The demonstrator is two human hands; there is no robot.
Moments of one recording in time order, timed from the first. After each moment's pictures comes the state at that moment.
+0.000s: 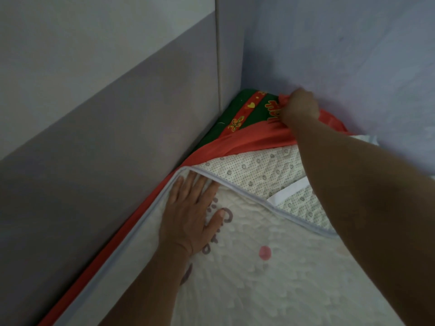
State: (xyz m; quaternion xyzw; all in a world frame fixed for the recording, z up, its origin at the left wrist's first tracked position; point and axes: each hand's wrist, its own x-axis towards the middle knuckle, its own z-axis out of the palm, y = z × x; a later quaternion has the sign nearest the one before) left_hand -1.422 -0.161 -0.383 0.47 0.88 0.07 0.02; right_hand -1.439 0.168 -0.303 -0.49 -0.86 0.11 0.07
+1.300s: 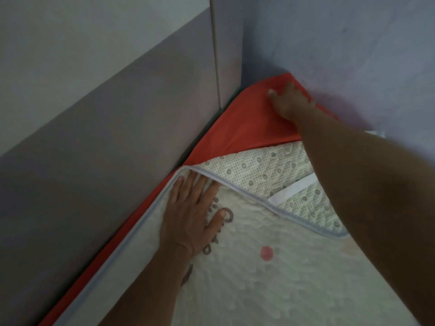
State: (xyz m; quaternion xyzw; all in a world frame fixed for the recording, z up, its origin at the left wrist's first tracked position) left_hand -1.419 -0.159 -0.383 0.47 0.88 0.07 0.01; right_hand -1.450 0.180 -0.309 -0.45 -0.87 0.19 -0.02
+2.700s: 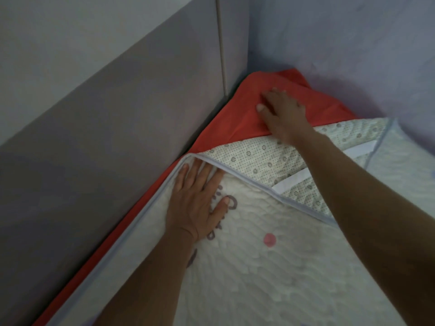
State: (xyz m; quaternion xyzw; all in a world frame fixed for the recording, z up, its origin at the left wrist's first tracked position) left_hand -1.419 -0.160 -0.386 0.48 0.88 0.05 -0.01; right_hand -1.408 0.113 -0.326 -0.27 -0.94 0.19 0.05
